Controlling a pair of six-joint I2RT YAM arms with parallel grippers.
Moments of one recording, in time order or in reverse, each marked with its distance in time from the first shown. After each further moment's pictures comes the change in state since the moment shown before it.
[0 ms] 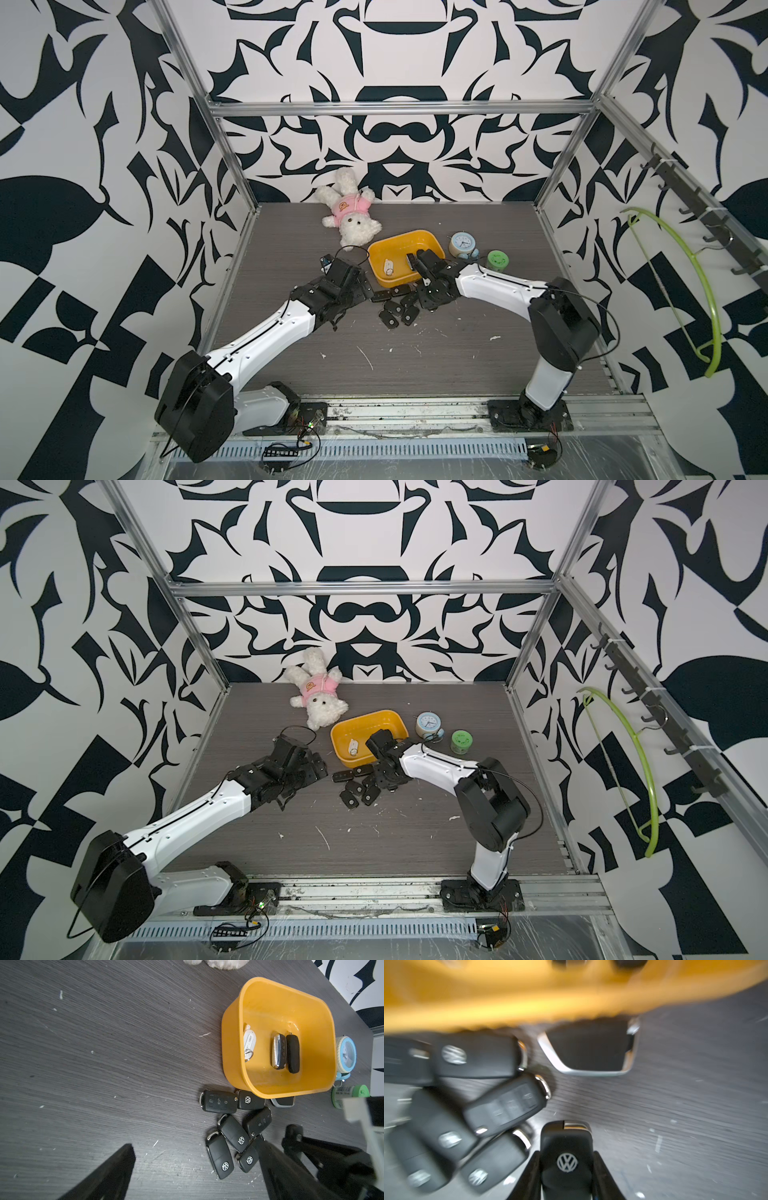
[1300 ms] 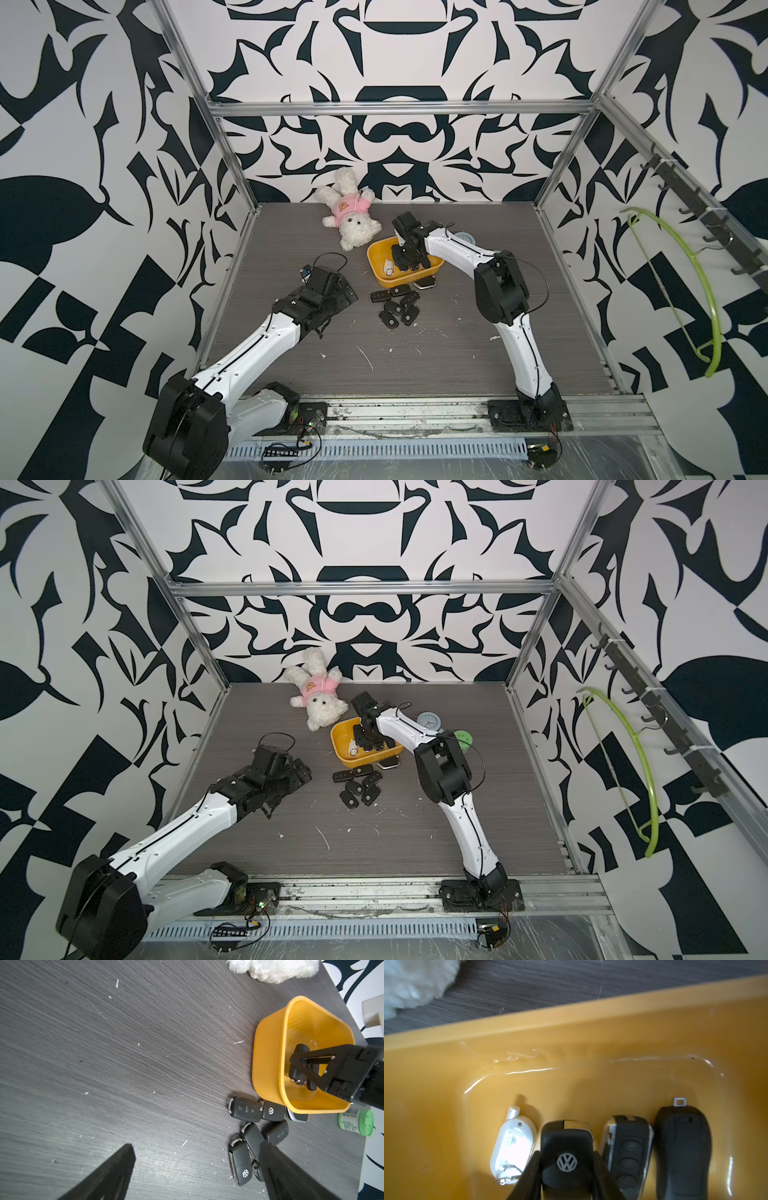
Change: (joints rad) left arm 0.129 -0.115 -0.141 0.018 0.062 -0.026; right arm -0.093 0.587 0.768 -0.090 -0.107 -0.073
